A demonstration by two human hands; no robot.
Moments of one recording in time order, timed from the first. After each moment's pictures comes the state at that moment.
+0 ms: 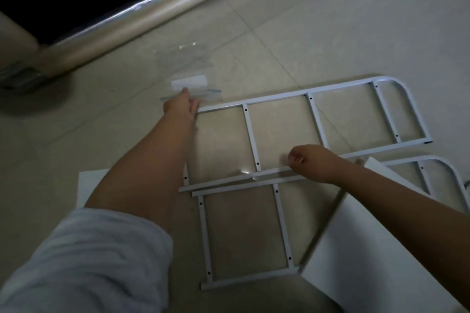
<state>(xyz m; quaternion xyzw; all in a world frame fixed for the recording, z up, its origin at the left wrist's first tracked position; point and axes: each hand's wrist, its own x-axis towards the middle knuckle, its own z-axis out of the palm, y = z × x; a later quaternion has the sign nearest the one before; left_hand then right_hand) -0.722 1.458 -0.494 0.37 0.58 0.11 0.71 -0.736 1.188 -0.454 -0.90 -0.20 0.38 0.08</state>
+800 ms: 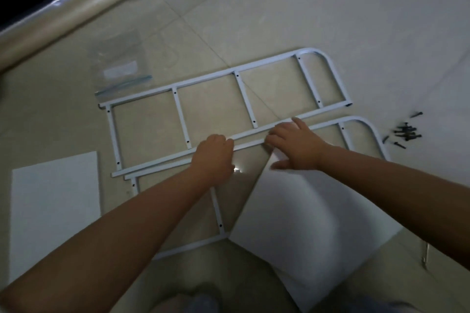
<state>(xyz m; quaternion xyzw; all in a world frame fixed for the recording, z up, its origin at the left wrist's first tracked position) -0.813 1.234 -0.493 0.97 -0.04 -0.24 0.06 -0.739 1.039 -0.478 -0.87 -0.42 0.24 -0.09</state>
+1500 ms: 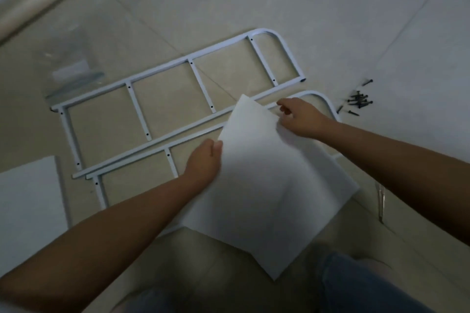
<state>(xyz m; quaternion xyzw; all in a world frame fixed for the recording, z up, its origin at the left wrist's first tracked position) -0.834 1.159 -0.491 0.90 0.18 -0.21 0.35 -0.730 0.956 -0.459 -0.93 -0.09 0.29 0.21</state>
